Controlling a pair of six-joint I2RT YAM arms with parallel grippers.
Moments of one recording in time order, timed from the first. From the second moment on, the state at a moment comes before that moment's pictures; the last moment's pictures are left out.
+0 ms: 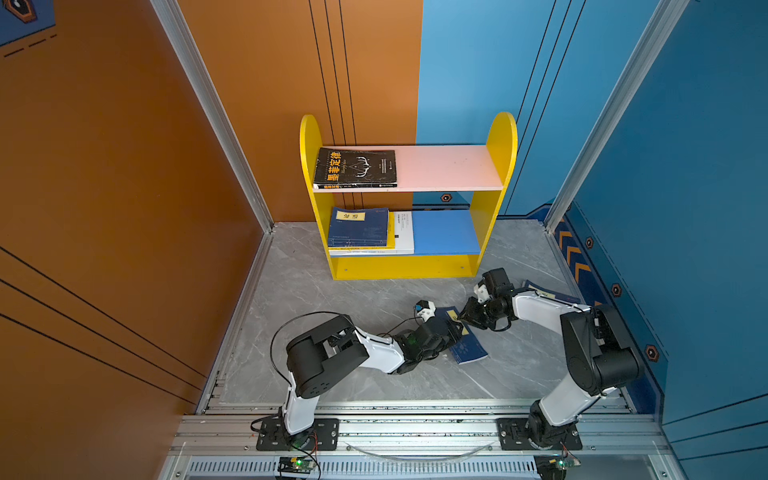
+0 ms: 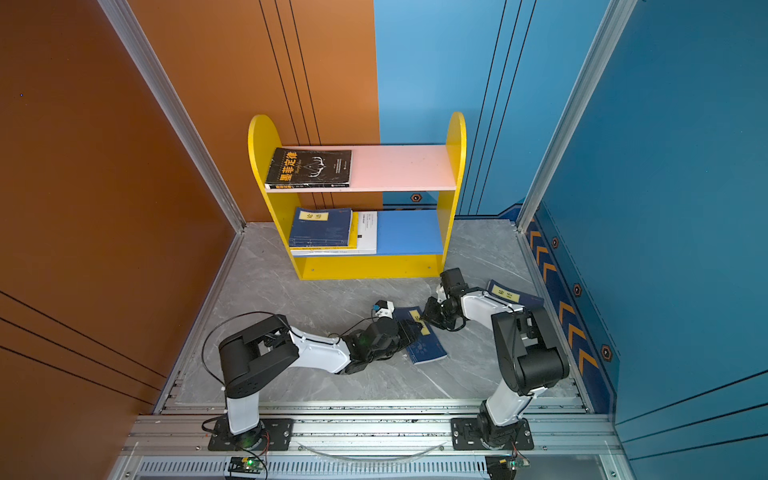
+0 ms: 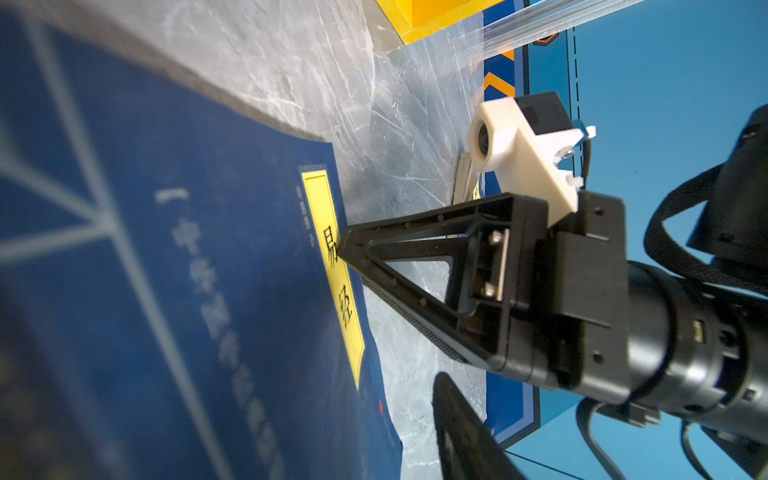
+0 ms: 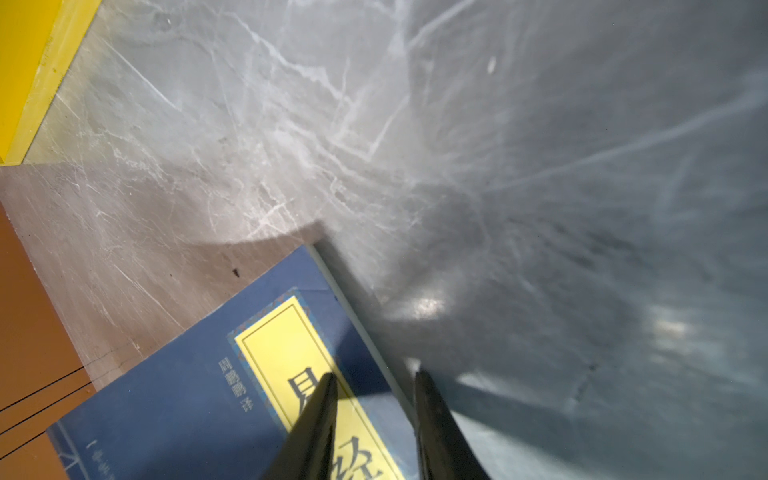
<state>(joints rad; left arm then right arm) -1.07 1.92 0.88 0.57 -0.15 -1.36 0.24 1.66 0.86 -0.40 -0.40 0.59</state>
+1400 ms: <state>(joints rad) -1.10 1.82 0.87 0.28 -0.20 -1.44 0.30 1.60 0.82 -0.49 -0.41 0.72</state>
